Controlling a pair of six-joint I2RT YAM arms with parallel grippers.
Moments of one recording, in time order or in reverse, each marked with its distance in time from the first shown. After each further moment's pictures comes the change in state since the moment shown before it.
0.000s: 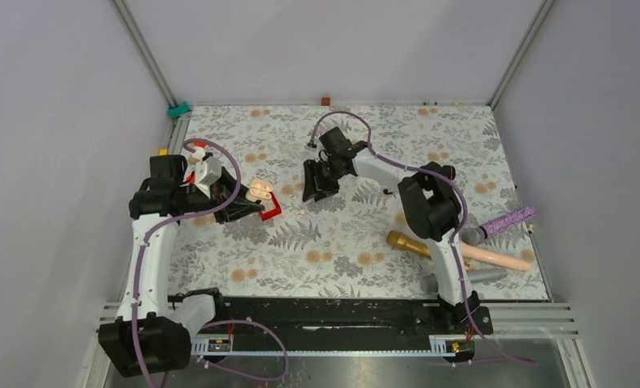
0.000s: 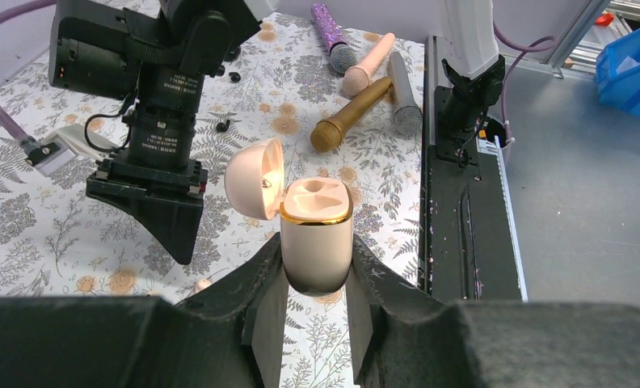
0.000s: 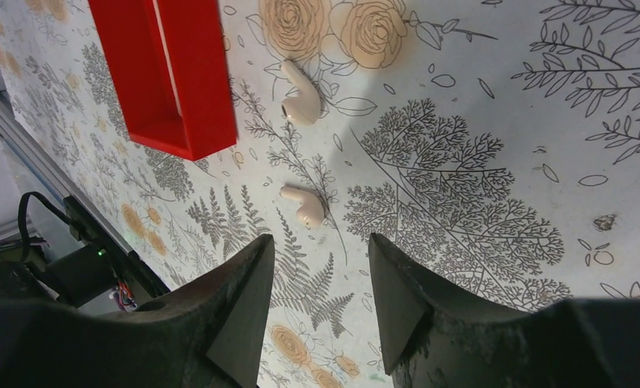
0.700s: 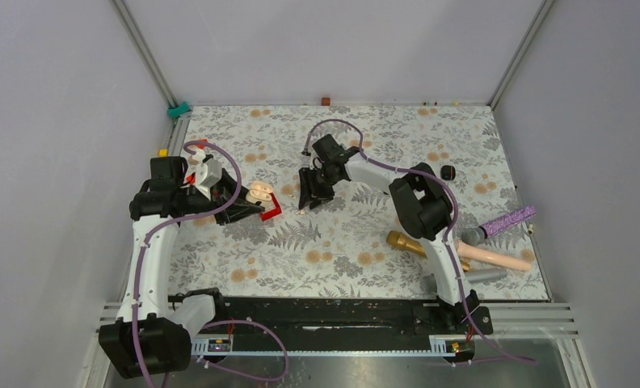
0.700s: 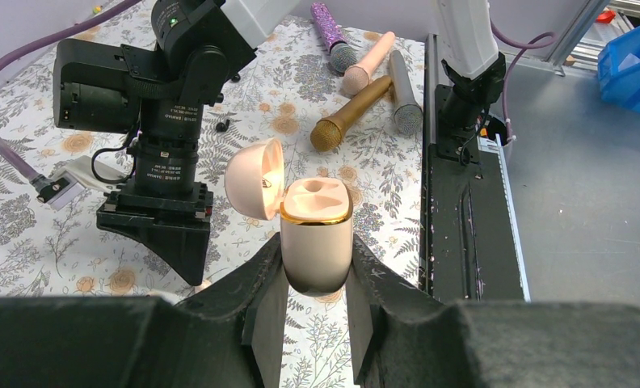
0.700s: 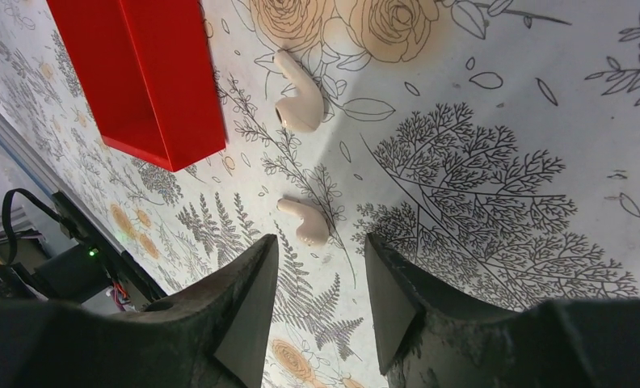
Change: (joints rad) left arm 0.000 -0.011 -0.013 -0.003 0.003 0.018; right arm 0.034 0.063 0.011 0.002 -0.006 0.021
